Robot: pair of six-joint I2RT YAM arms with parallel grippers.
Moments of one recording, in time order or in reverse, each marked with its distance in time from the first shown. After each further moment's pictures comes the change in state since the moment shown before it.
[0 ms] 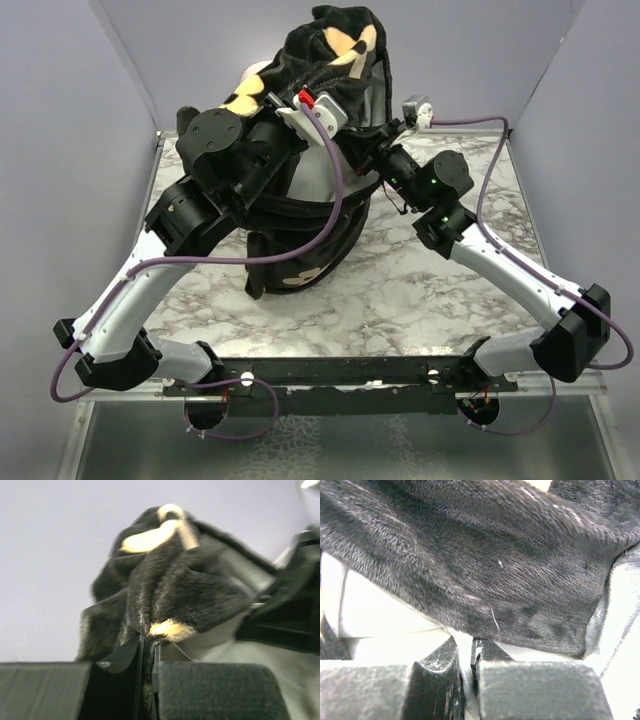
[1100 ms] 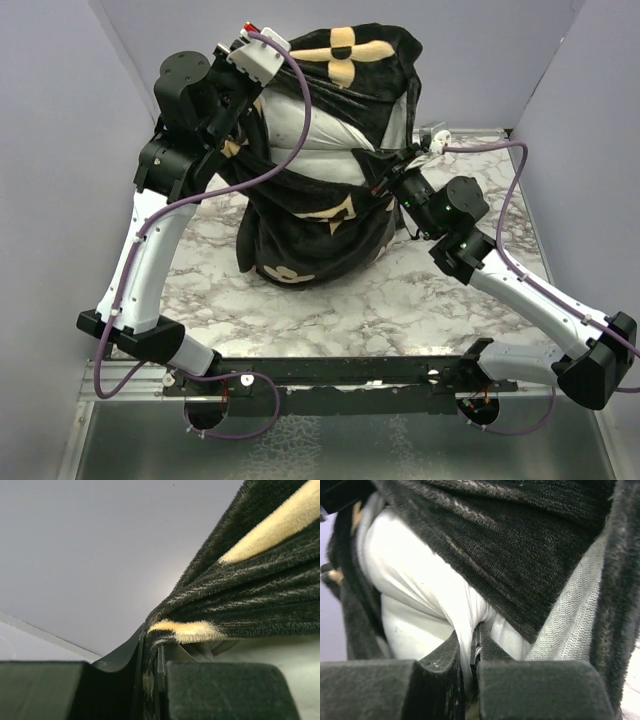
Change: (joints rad) left arm 0.454 0.121 0.077 0.013 0.142 -0.089; right arm 0.042 -0.203 -0.166 -0.140 0.284 -0.093
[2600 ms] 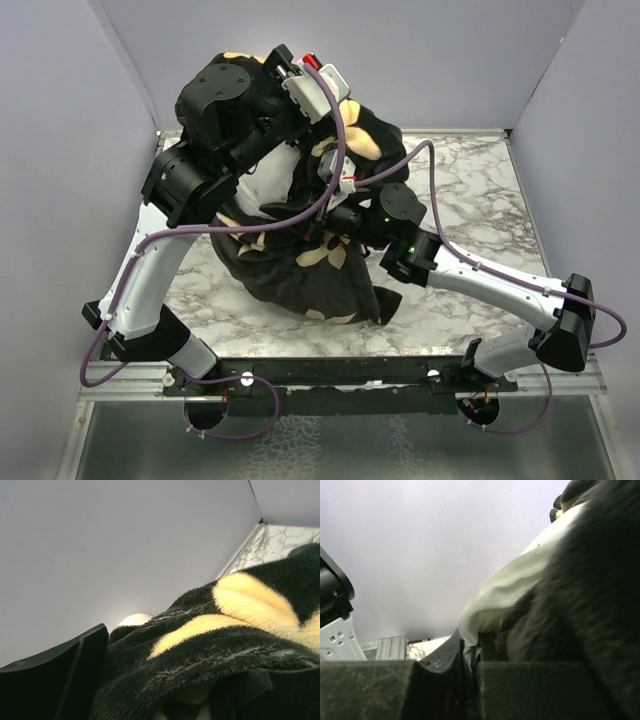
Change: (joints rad) left arm -0.339 0.073 0.262 -0.276 0.089 0.014; right arm 0.320 0.218 0.179 0.033 -0.415 -0.121
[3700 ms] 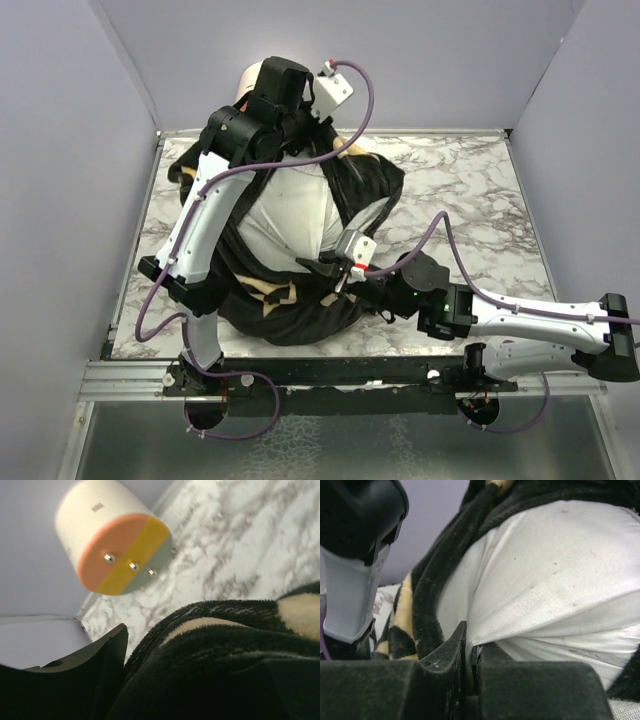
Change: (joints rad) left arm 0.134 0.340 0.256 -0.394 -0.212 -0.123; right arm 0.292 -0.293 -0.332 -0.097 0.467 -0.286
